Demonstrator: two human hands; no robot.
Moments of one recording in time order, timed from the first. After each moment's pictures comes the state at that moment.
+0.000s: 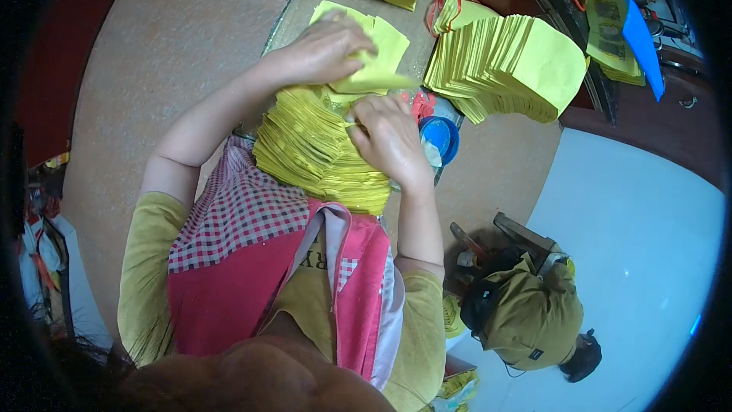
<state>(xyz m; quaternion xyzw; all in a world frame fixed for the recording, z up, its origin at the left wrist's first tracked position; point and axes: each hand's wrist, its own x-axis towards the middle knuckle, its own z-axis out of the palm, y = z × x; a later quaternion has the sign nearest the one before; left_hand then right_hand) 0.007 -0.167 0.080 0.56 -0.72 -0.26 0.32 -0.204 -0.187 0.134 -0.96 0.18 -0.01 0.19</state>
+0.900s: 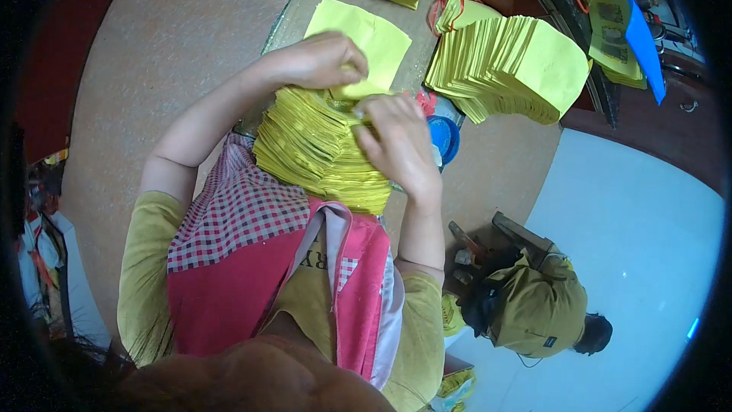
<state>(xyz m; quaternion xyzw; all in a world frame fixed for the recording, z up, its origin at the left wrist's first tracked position) 0.011 -0.160 0.079 0.53 -0.71 -0.34 0.31 -0.206 -0.176 0.149 -0.96 0.20 -0.07 0.18</state>
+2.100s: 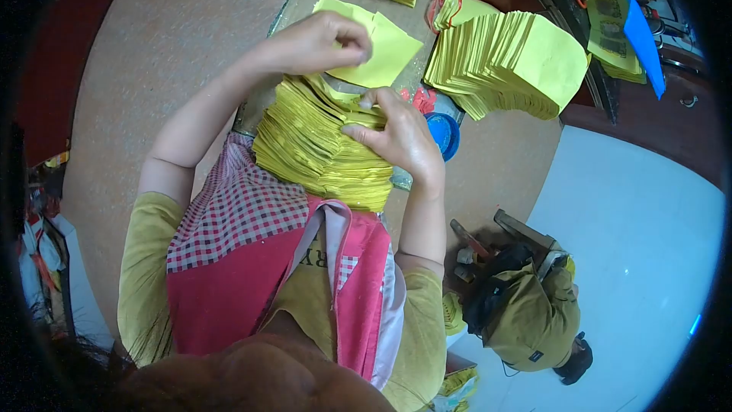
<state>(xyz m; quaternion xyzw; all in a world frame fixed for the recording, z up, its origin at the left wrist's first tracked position) 0.020 -0.161 0.102 0.53 -0.63 -0.43 0.37 -0.215 -0.194 0.128 -0.89 0.28 -0.03 0.35</state>
